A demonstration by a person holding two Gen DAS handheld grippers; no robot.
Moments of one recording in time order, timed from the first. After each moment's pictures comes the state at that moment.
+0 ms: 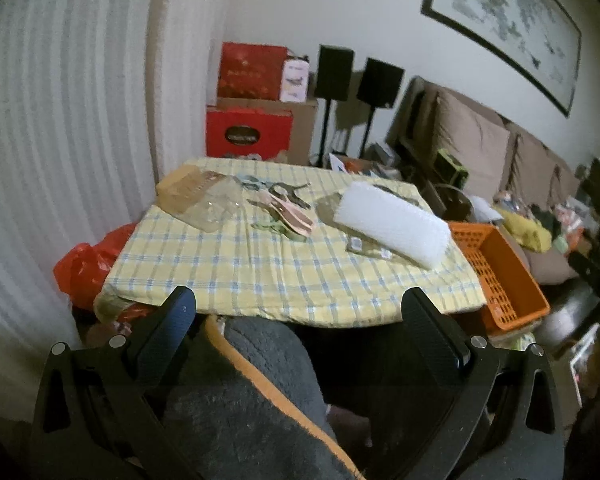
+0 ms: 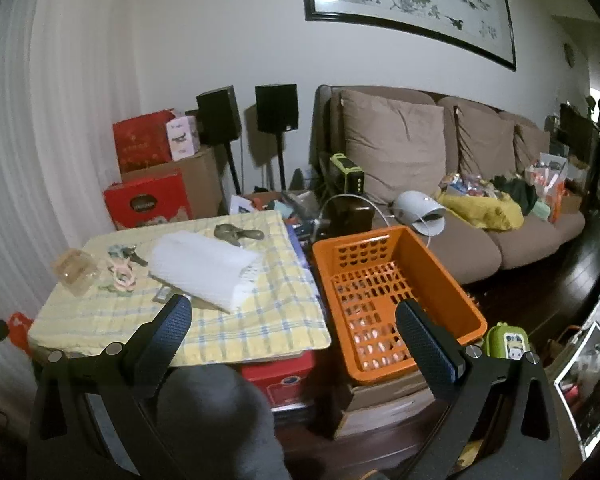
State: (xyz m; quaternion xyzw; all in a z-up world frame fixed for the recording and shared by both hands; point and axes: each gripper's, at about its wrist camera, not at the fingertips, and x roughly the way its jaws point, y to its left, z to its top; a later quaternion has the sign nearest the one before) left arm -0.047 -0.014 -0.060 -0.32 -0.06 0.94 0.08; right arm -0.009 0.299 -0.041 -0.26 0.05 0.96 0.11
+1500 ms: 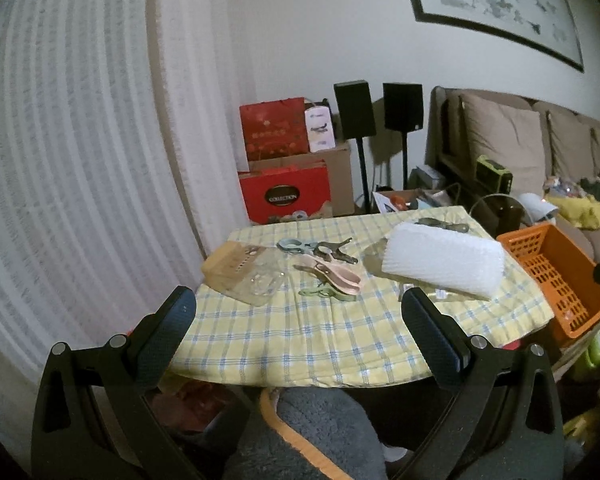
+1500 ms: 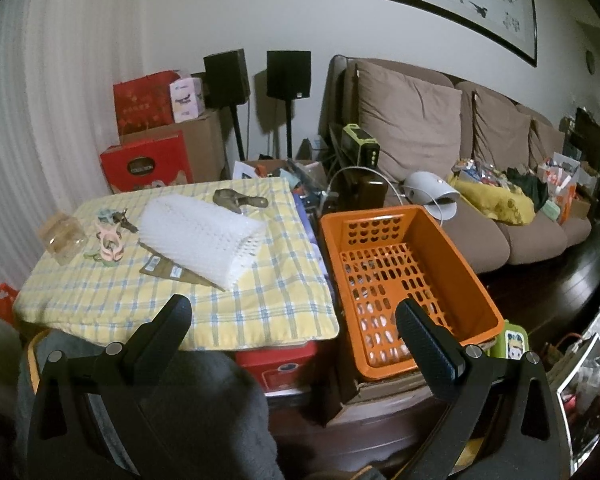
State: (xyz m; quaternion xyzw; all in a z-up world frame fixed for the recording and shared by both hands) left arm -0.068 0.020 -0.040 -0.24 0.07 0.97 0.00; right arm -0.052 0.291 -0.074 -0.32 0.03 0.94 0.09
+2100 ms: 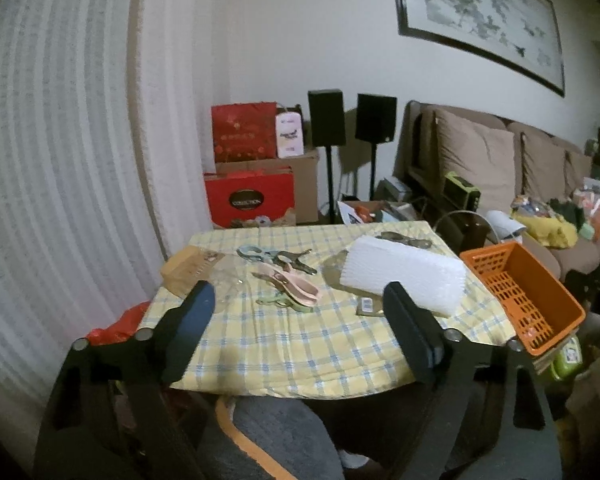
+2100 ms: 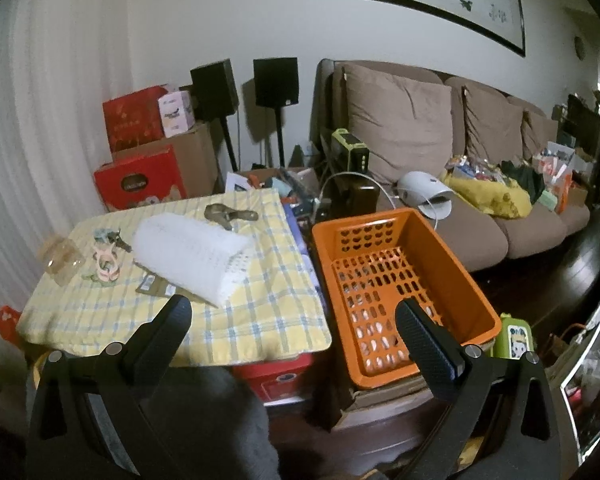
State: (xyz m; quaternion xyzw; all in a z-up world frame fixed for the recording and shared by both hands) left arm -0.074 0.026 -0.031 -0.25 0.02 0.97 0.07; right arm -0.052 0.310 -0.063 -0.30 0.06 0.95 0.10
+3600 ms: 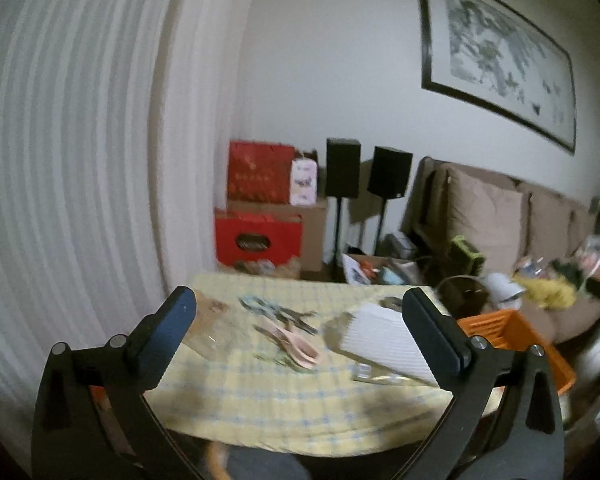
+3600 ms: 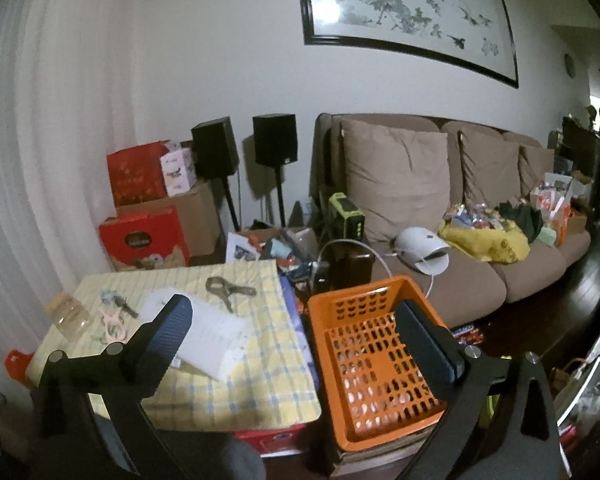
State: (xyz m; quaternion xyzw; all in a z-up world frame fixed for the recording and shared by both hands) left arm -0.099 -0.002 0.005 -0.18 -0.06 0.98 0.06; right arm -0.064 0.330 0.006 -0.22 0.05 0.97 0.11
